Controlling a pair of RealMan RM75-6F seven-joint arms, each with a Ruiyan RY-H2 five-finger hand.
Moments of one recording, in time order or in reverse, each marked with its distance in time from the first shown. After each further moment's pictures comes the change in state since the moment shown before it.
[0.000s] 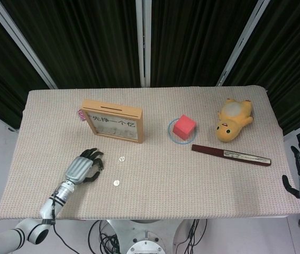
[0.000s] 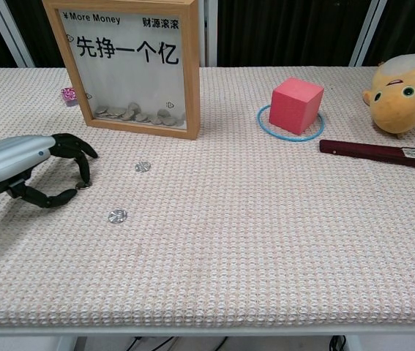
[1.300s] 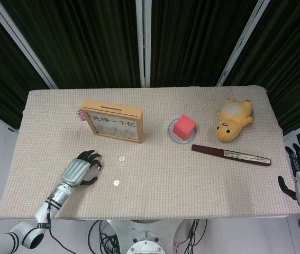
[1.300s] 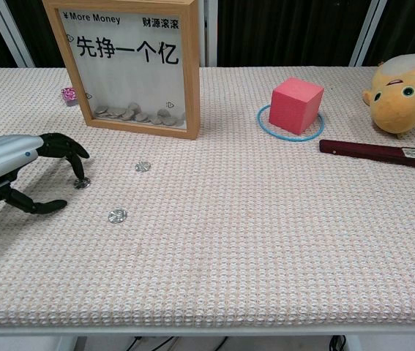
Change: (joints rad) left arm 0.035 0.054 -0.001 -0.074 0.025 0.025 0.030; right arm -0.004 0.015 -0.015 -0.033 -0.061 0.030 -0.017
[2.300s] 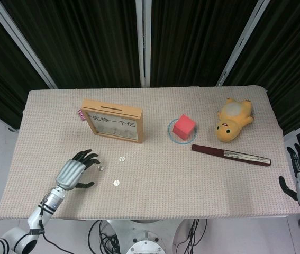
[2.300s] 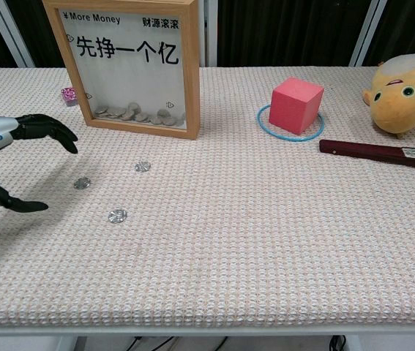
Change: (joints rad) left arm 0.056 0.078 -0.018 -0.103 0.083 0.077 -0.017; right arm -0.005 -0.011 0.000 0.019 -0.013 0.018 0.011
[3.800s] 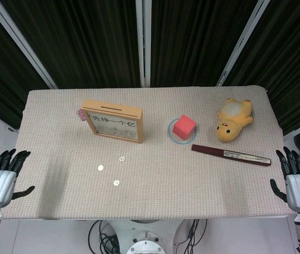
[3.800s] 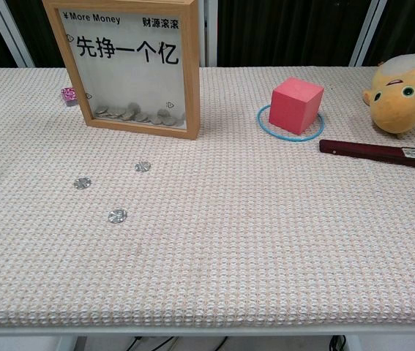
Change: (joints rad) left arm 0.304 0.420 -0.007 -0.335 -0.090 0.285 0.202; right arm 0.001 -0.059 -0.021 0.010 -0.033 0.014 -0.073
